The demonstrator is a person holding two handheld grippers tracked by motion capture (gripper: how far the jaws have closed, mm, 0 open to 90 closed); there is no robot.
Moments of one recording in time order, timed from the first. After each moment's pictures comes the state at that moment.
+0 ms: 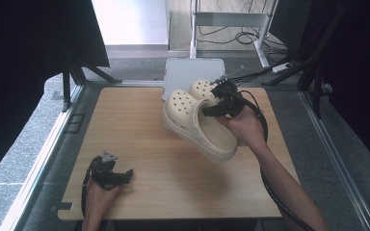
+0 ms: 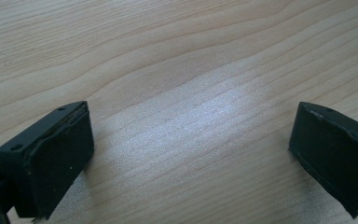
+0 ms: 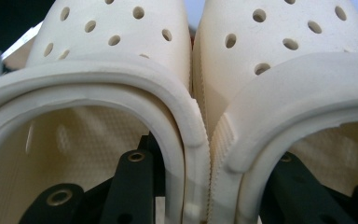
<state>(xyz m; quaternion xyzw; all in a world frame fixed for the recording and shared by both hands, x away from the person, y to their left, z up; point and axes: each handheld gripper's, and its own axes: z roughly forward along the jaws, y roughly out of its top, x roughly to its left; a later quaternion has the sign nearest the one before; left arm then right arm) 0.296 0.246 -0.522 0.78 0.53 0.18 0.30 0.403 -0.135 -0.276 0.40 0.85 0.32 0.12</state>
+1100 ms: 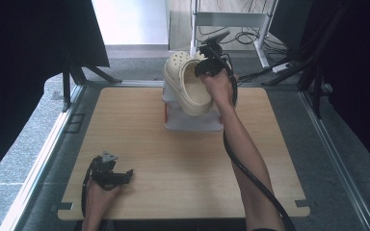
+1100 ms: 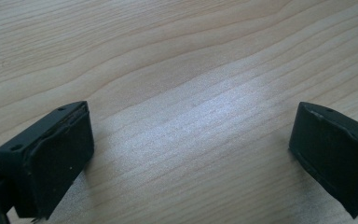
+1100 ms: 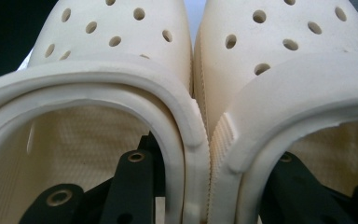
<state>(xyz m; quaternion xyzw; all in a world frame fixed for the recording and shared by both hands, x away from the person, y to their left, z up) 0.296 0.245 -0.522 0.78 0.52 0.18 0.30 0.525 -0.092 -0.258 0.56 0.75 0.31 0.16</state>
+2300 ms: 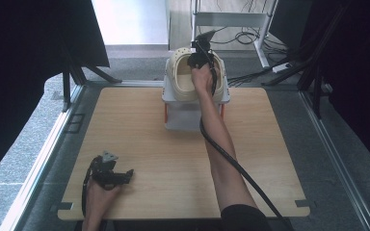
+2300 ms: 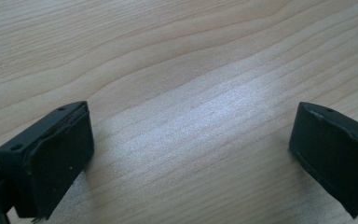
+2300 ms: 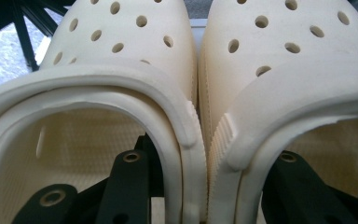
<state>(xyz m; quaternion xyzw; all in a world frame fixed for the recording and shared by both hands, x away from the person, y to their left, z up) 0.297 0.245 -0.522 0.78 0.52 0.18 0.30 0.611 -0.060 -0.302 0.64 0.69 0.28 0.19</state>
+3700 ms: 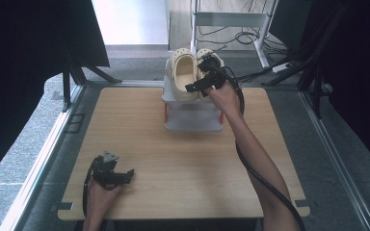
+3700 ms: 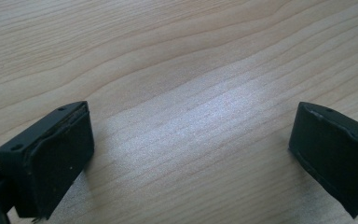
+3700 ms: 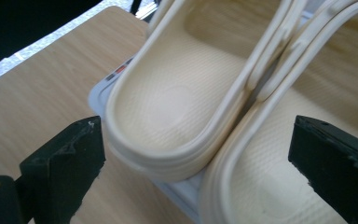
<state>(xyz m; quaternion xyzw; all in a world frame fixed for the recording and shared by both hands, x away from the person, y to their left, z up) 0.297 0.242 -0.522 0.78 0.52 0.18 0.30 0.505 -0.104 -0.290 0.38 0.84 0.36 0.16</state>
